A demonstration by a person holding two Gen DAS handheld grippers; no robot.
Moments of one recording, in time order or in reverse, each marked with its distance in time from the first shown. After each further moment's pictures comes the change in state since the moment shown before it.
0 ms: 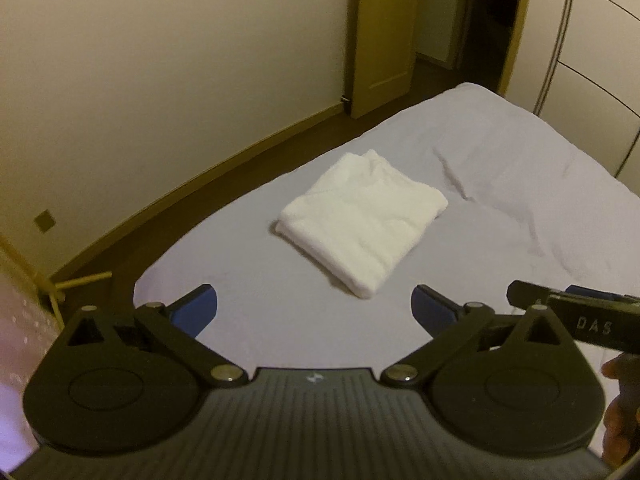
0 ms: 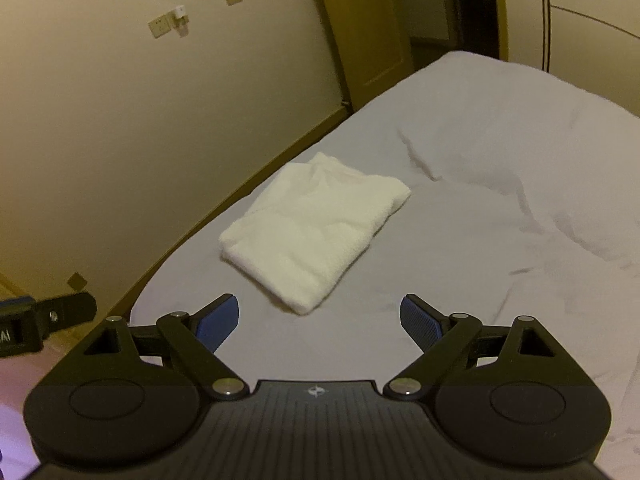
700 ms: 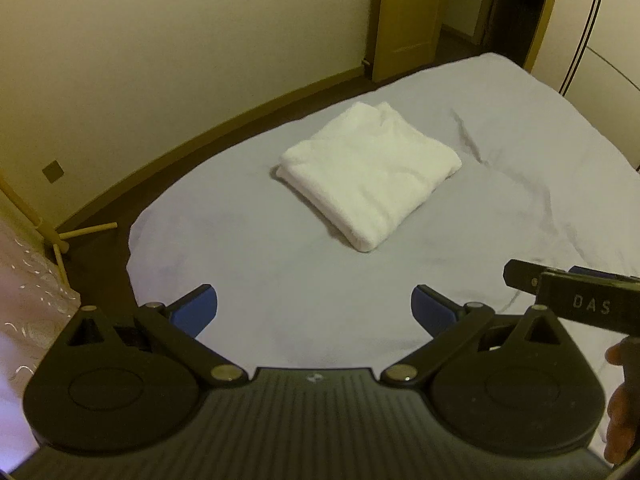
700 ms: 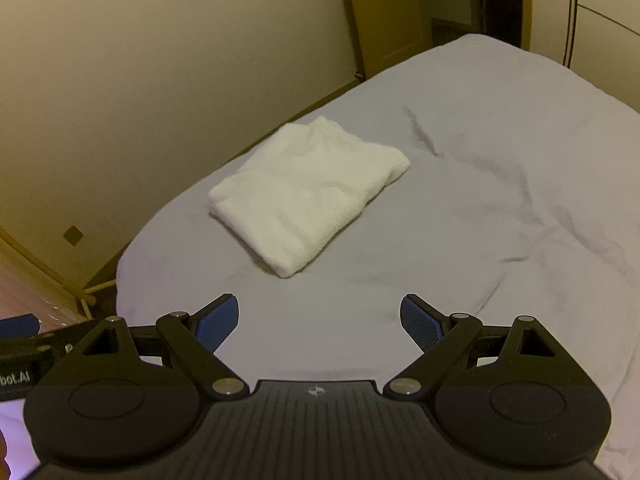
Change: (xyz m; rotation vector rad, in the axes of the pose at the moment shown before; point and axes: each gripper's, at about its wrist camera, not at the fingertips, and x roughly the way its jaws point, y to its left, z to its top) left arm 0.054 -0.021 -0.016 -0.034 0.140 0.023; right arm 0.031 -0.022 -0.010 -0.090 0.100 0.000
